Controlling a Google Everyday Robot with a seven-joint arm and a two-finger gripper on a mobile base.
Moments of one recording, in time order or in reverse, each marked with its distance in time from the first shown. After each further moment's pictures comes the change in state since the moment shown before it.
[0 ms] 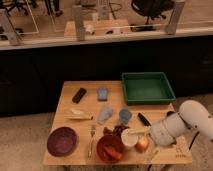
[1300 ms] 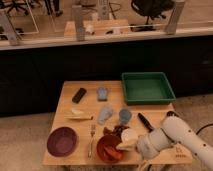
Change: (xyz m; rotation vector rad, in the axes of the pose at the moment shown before) arm 0.013 0.021 0.082 -0.049 0.050 -0.069
